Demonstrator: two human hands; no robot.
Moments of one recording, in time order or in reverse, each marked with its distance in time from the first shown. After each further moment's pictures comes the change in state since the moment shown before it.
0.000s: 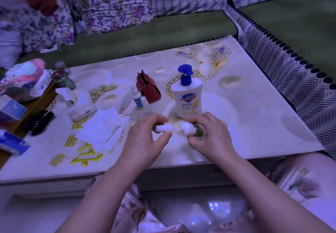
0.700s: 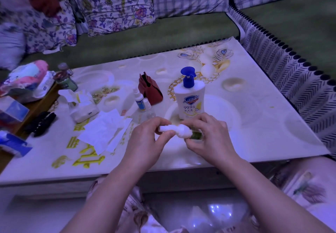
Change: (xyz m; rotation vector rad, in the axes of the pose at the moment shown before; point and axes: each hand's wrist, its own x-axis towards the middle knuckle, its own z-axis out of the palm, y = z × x) left_hand 0.007 -0.003 0.003 -0.007 -0.013 -0.034; right_hand 0.004 -0.007 0.003 -0.055 0.003 -0.066
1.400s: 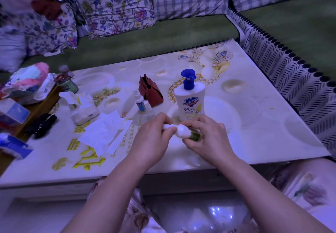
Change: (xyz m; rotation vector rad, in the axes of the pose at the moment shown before) left_hand 0.013 0.005 0.004 0.088 -0.098 -0.025; right_hand 0.004 -0.005 -0.004 0.047 -0.111 0.096
